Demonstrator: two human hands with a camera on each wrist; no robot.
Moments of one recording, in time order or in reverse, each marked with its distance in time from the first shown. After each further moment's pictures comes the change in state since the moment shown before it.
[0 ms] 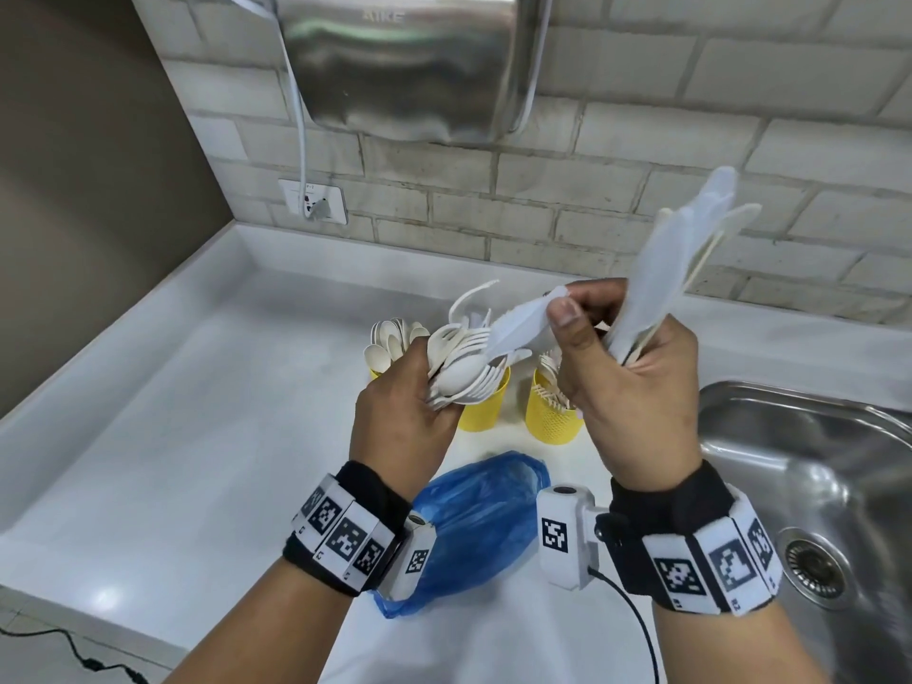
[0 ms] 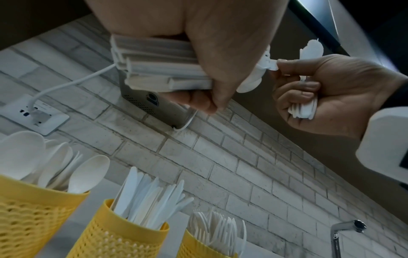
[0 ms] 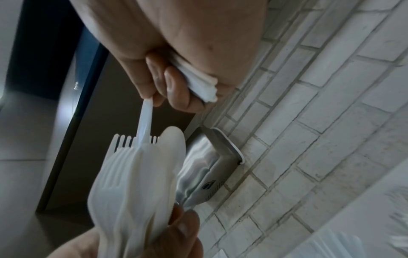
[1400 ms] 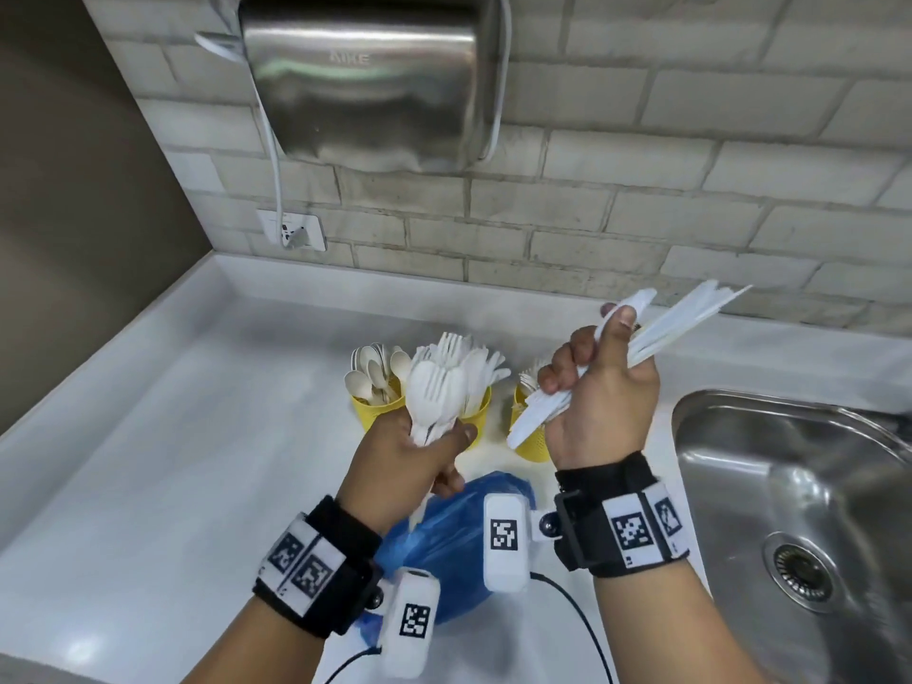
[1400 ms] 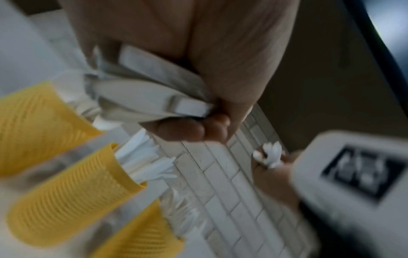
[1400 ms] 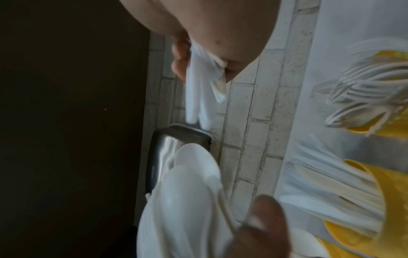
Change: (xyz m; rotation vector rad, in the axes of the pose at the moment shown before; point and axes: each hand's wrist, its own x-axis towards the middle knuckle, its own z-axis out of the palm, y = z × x) left_hand -0.005 0.019 -0.001 -0.495 -0.373 -0.522; right_hand 0.020 0.037 0.005 0.553 0.533 0.300
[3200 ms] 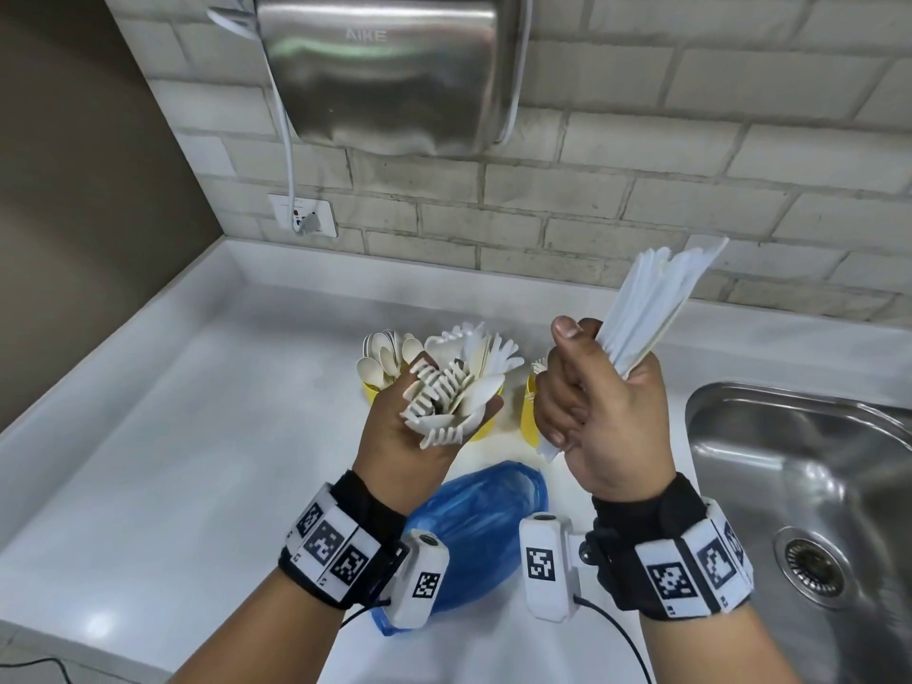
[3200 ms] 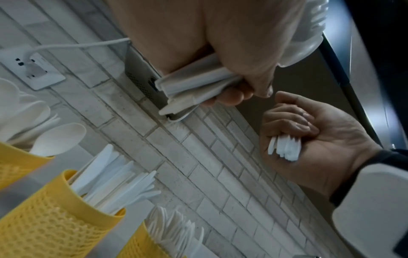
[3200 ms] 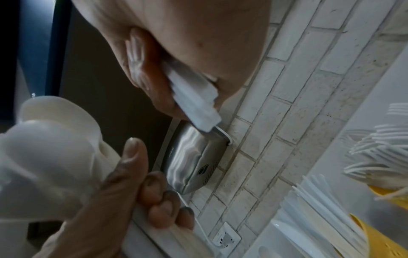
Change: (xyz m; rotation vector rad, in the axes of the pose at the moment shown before) left_hand 0.000 0.002 0.004 -0.134 0.098 0.378; right_hand -0.026 -0.014 -0.011 -0.243 -0.517 0.071
